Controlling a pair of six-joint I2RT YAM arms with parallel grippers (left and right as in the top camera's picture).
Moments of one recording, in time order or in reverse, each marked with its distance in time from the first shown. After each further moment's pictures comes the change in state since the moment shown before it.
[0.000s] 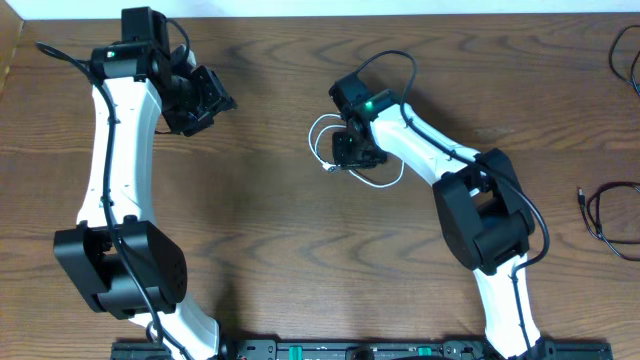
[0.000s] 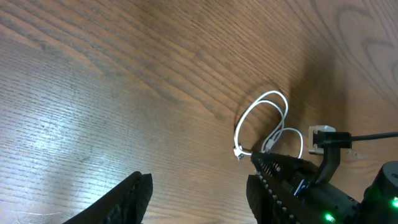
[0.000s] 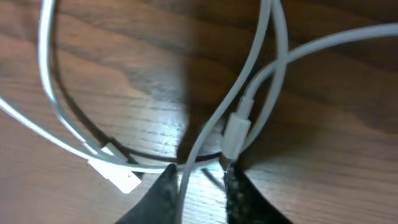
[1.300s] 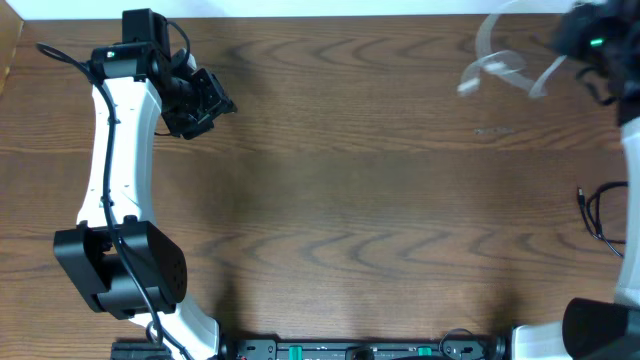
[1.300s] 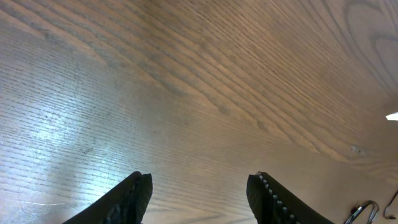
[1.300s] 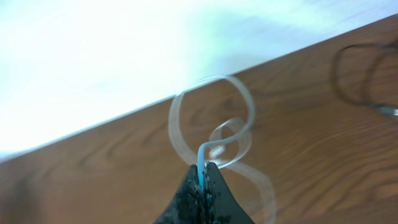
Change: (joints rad) left arm 0.000 0.000 0.000 -0.027 -0.003 0.000; right arm -0.724 -0.629 0.114 0.079 0.037 -0.214
